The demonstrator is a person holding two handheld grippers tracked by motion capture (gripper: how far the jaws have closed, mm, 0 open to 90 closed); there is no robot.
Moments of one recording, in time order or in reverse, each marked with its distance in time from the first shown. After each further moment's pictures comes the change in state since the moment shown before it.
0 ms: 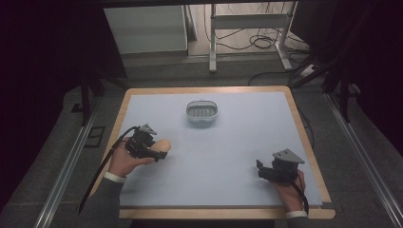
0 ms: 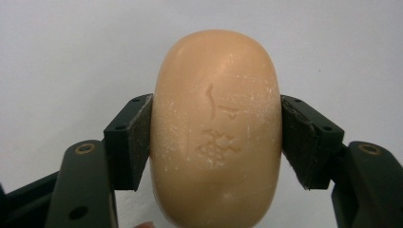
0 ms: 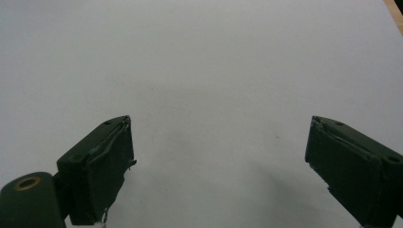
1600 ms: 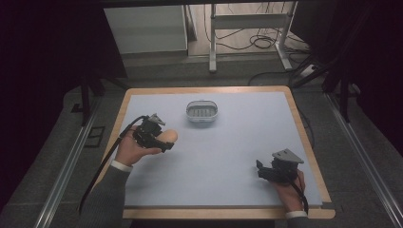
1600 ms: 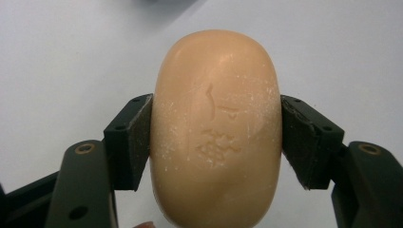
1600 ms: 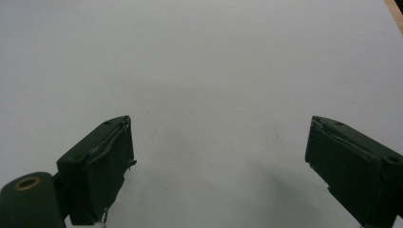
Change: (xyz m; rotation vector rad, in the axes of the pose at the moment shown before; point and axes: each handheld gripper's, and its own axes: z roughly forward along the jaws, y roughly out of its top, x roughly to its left) left arm -0.005 0.040 -0.002 -0.005 0.027 0.075; right arm 0.001 0.000 0.001 0.006 -0.003 -0.007
